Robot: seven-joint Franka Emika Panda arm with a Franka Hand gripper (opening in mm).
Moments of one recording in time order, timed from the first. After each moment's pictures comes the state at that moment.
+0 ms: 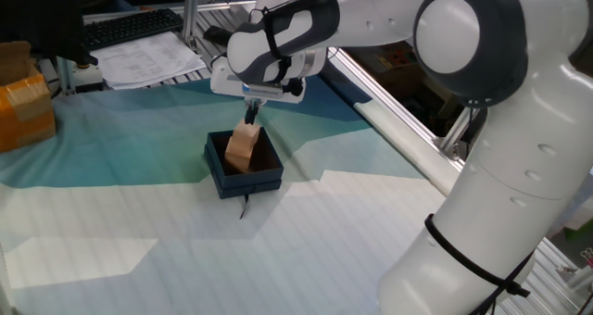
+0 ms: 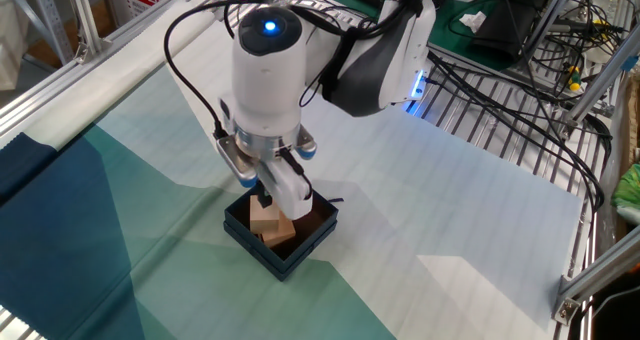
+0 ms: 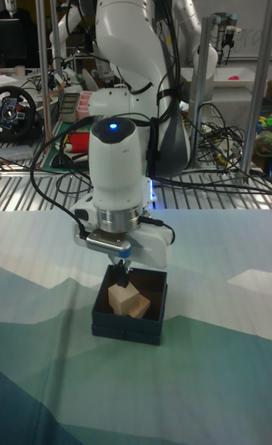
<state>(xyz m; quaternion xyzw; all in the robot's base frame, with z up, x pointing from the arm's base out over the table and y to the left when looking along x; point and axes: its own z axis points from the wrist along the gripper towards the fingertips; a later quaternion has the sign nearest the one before) 0.546 -0.013 0.185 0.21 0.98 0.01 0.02</state>
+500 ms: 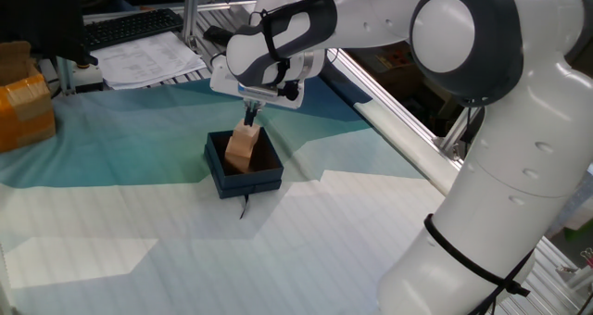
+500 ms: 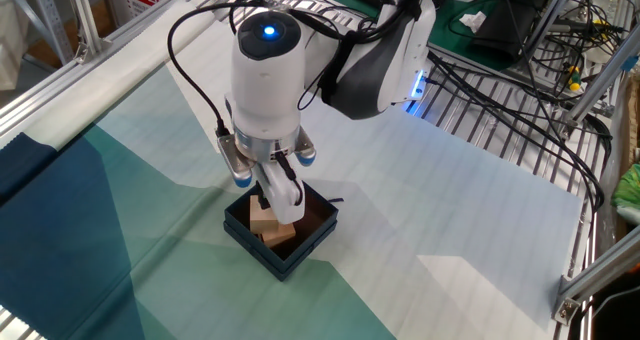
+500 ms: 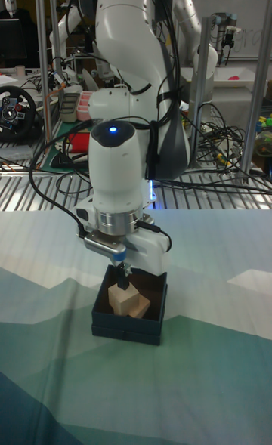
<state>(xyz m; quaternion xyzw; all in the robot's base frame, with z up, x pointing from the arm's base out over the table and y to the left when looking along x) 0.546 -0.013 0.180 0.29 0.96 0.02 0.01</state>
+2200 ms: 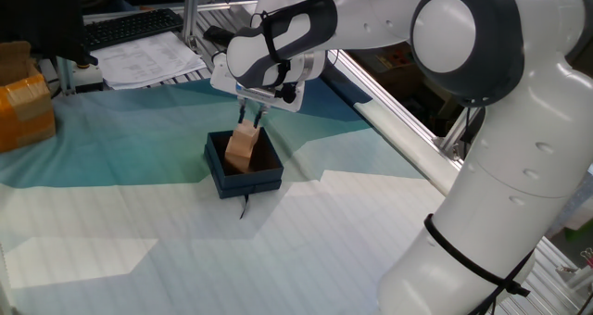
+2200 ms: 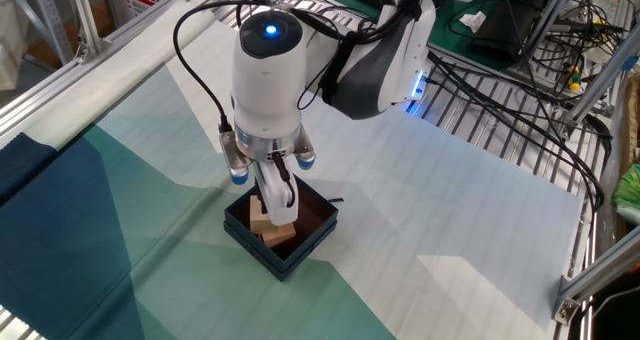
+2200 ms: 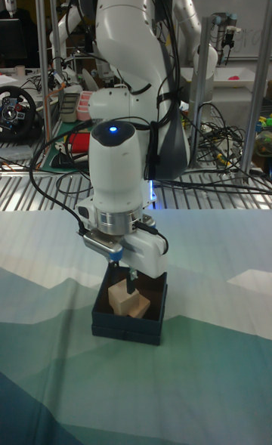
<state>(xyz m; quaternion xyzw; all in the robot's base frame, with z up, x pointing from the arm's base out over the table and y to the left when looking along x) 0.546 -0.013 0.179 0.33 0.94 0.02 0.02</state>
